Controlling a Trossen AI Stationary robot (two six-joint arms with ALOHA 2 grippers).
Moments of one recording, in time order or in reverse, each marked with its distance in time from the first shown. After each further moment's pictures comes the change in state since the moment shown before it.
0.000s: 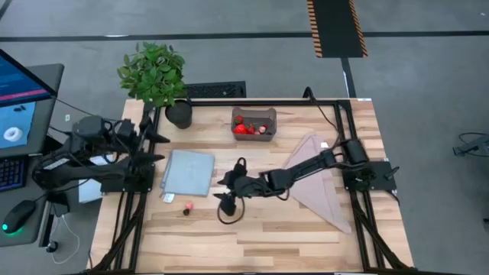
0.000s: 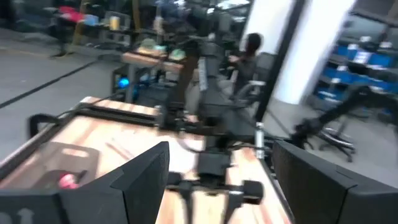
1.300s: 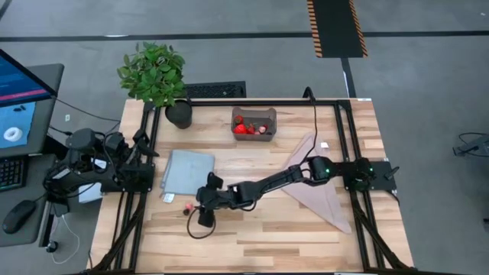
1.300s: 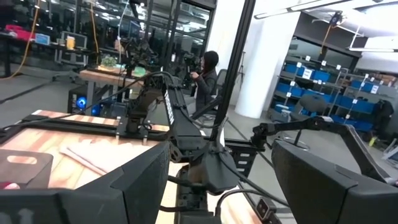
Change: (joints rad) left arm -0.003 -0.344 -0.212 0.010 0.138 -0.059; right arm 0.006 0.462 0.633 -0.300 -0.039 -0.135
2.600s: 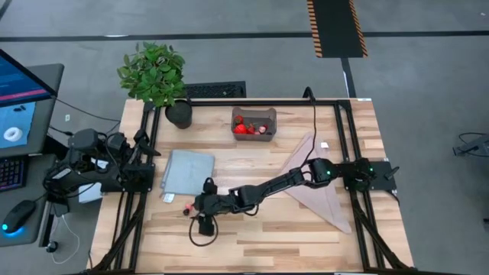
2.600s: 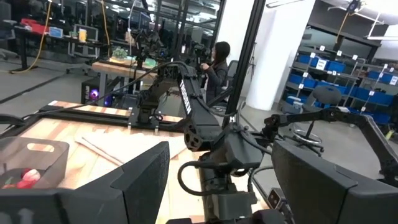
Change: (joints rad) left arm 0.000 0.000 0.001 -0.057 -0.035 0.035; right arm 0.029 0.000 0.000 0.121 -0.111 -0.063
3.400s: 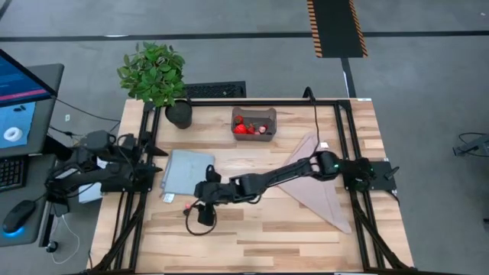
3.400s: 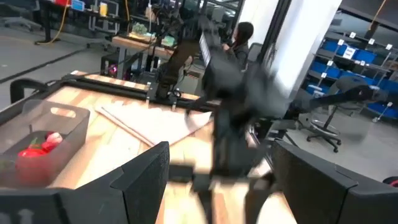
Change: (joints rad) left arm 0.000 0.000 -0.067 -0.048 -0.064 -0.001; right arm -0.040 -0.114 0.026 -0.214 0.016 0.038
